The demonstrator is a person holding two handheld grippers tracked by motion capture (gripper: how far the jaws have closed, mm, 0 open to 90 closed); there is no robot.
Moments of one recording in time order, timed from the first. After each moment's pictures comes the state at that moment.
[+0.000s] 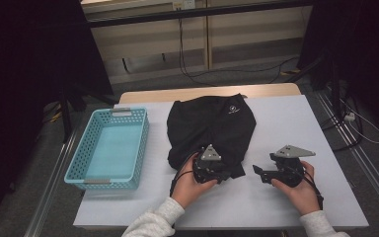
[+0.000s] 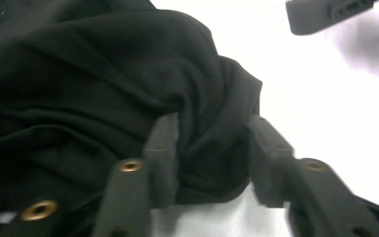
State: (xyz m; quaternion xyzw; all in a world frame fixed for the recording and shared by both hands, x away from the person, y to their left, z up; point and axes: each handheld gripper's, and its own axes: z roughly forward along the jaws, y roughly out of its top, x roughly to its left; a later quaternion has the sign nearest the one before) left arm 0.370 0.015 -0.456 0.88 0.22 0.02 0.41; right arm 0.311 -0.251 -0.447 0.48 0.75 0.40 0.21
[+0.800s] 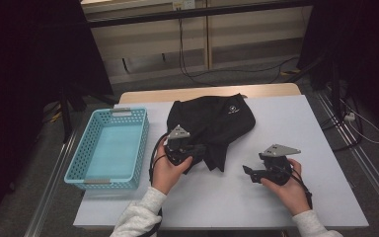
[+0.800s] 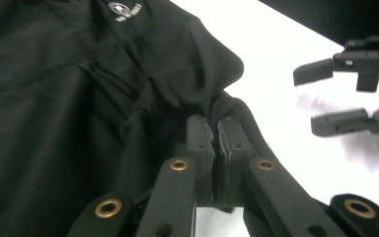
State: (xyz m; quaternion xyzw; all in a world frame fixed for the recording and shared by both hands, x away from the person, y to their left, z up) left arm 0.404 0.081 -0.410 0.81 0.32 0.05 0.48; right arm 0.322 -0.223 -0.450 0.46 0.77 0.40 0.20
